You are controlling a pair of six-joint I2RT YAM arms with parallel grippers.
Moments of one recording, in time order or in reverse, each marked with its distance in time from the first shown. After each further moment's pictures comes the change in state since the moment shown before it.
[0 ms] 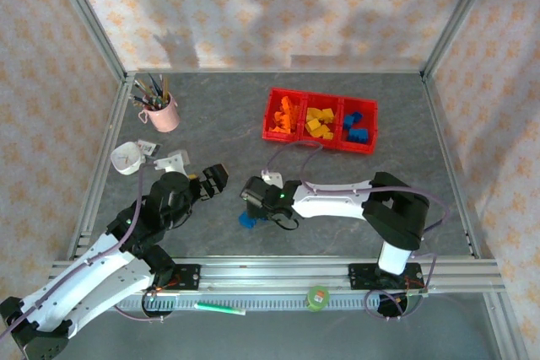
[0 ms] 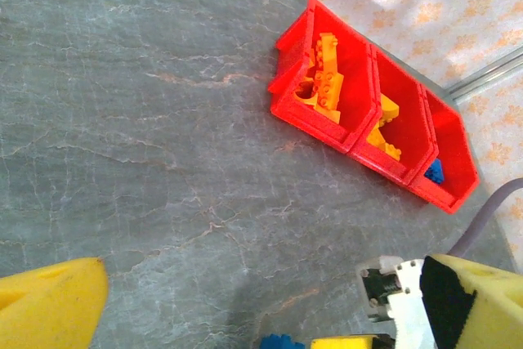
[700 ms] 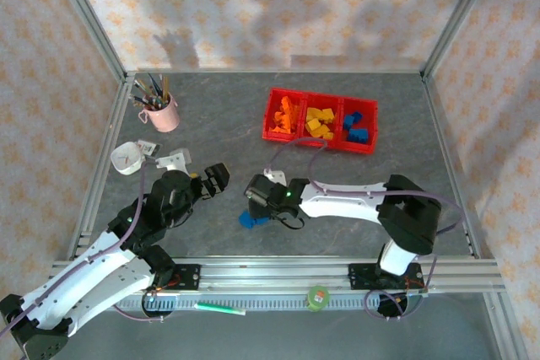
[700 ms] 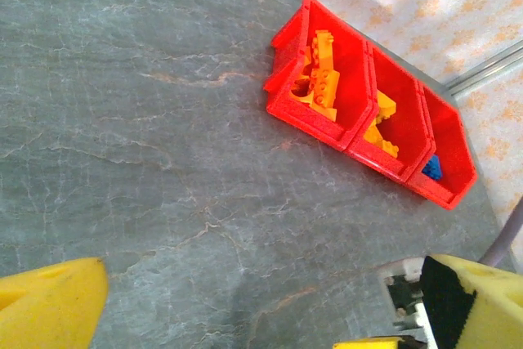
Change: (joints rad) left arm -0.006 0.010 0.013 0.002 0.003 0.007; right arm 0.005 -0.055 0.004 -0.061 -0.021 -0.044
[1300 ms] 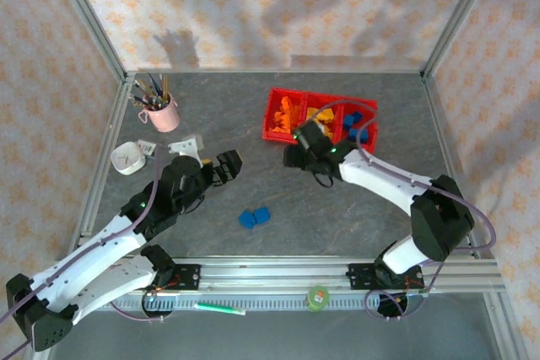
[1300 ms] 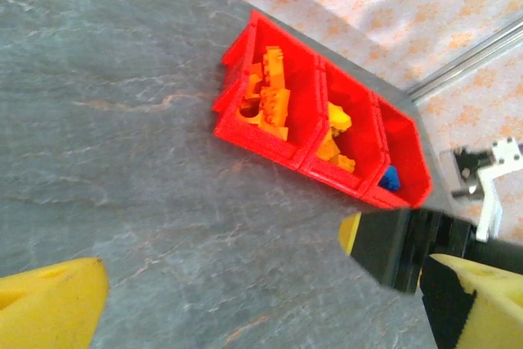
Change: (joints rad) left arm 0.000 0.148 0.071 0.140 0.040 0.026; right arm -0.398 -0.173 0.006 0.014 -0.024 -0.267
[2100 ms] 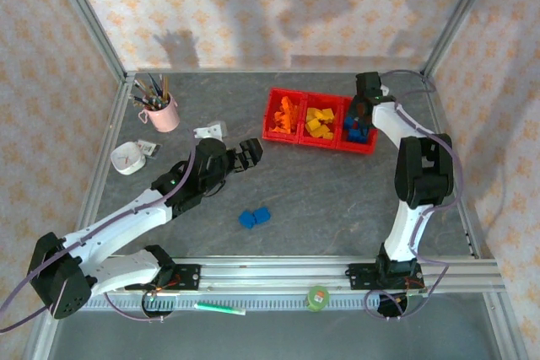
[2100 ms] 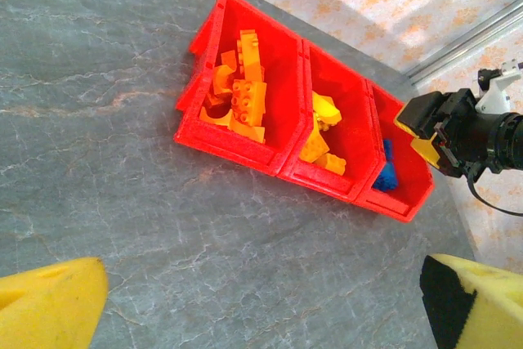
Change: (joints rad) left arm -0.002 0.323 0.109 0.189 0.047 0.013; right arm -0.621 0.393 0.377 0.055 0.028 -0.126
